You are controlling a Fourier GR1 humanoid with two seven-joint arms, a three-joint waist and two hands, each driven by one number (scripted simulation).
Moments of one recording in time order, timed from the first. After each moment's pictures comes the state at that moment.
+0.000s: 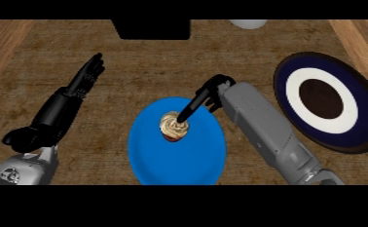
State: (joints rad) left arm -0.16 0.38 -0.15 -1.65 0.09 -0.06 -0.04; right arm -0.91 -0.06 0.44 -0.63 -0.52 0.15 1.11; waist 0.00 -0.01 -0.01
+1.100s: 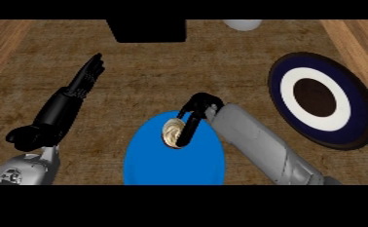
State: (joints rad) left arm -0.16 0.35 -0.12 -1.65 0.06 -0.08 -0.02; right arm -0.82 -0.09 0.74 -0.87 -0.41 0.19 0.96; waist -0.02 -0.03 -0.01
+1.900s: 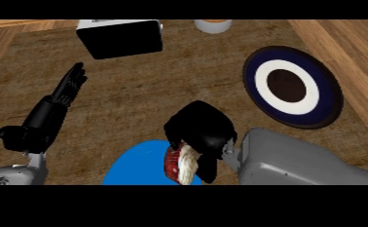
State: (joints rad) left arm -0.08 0.37 -0.05 -1.61 0.07 -0.05 0.00; right arm -0.86 -0.42 1.04 -1.58 0.14 0.11 0.52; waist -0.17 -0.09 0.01
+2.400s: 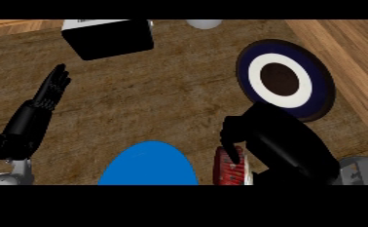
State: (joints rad) left arm -0.03 0.39 0.00 -1.64 0.08 -0.03 -0.03; right arm -0.66 -0.84 0.87 -1.99 0.19 -0.08 0.36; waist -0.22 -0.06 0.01
